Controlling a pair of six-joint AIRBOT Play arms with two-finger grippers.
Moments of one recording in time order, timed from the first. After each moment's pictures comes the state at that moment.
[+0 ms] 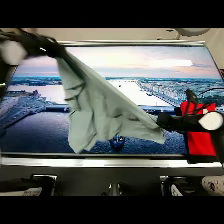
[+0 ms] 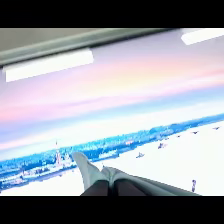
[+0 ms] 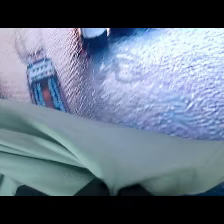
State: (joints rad) left arm -0.35 -1.50 1.88 1.85 -1.06 -1.70; right arm -0.02 -0.88 0.76 -1.17 1.07 1.79
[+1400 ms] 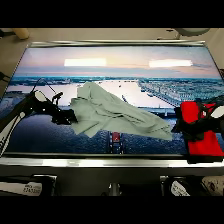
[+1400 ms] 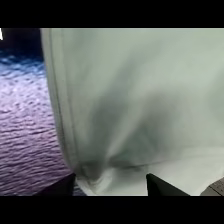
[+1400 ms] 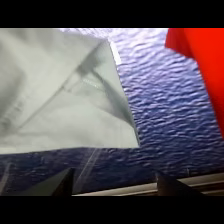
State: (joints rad) left arm -0.03 -1.58 1.10 1.10 -1.22 -1.52; right arm -0.38 -1.15 0.83 -1.29 1.31 1.55
